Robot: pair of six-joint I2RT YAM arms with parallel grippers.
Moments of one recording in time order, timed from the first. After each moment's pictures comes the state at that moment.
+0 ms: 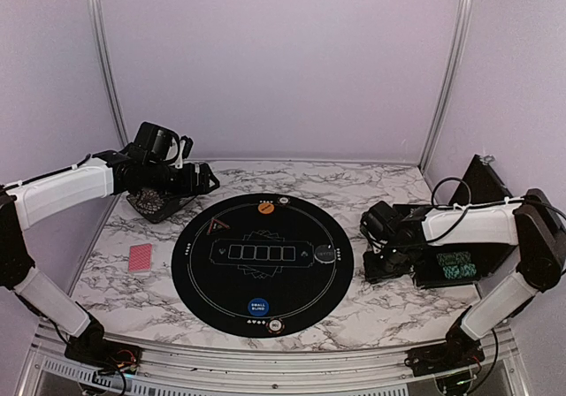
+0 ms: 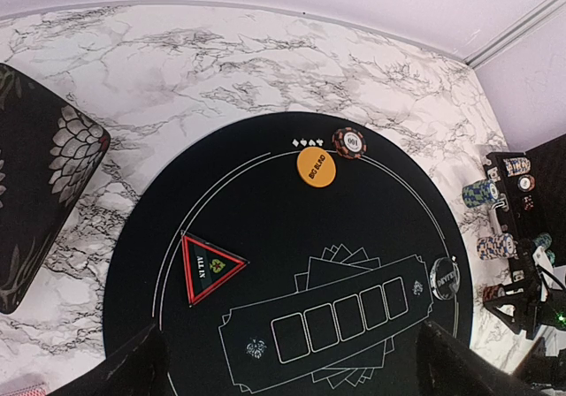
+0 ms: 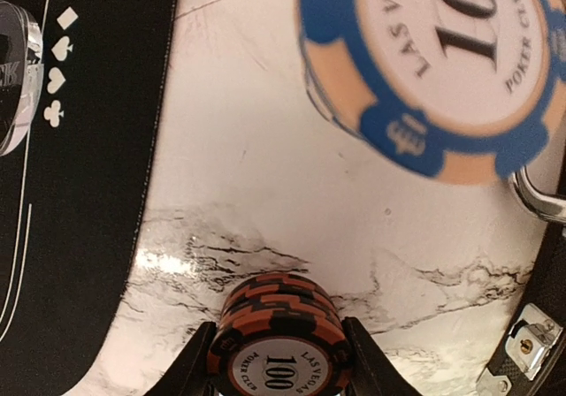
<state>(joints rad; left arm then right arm) -0.47 1.49 1.18 -0.41 0.13 -0.45 0.64 1.51 0.79 -0.63 0.12 0.51</state>
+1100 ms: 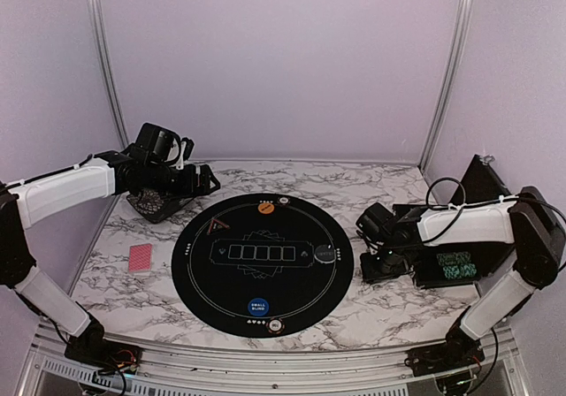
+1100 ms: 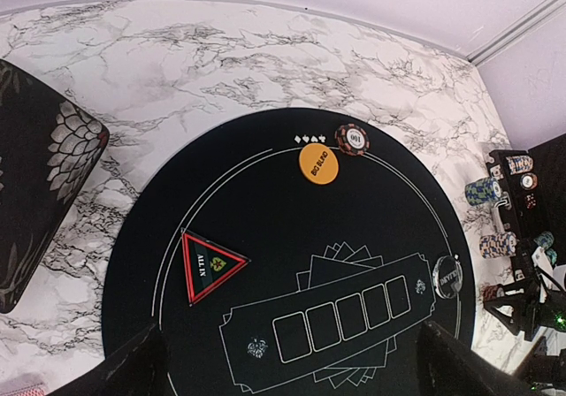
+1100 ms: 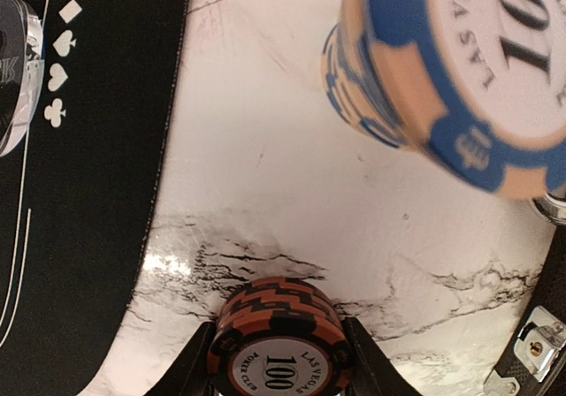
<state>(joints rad) -0.47 1.51 1.18 -0.41 0.14 -0.45 0.66 1.54 0.81 -0.62 0.14 0.53</state>
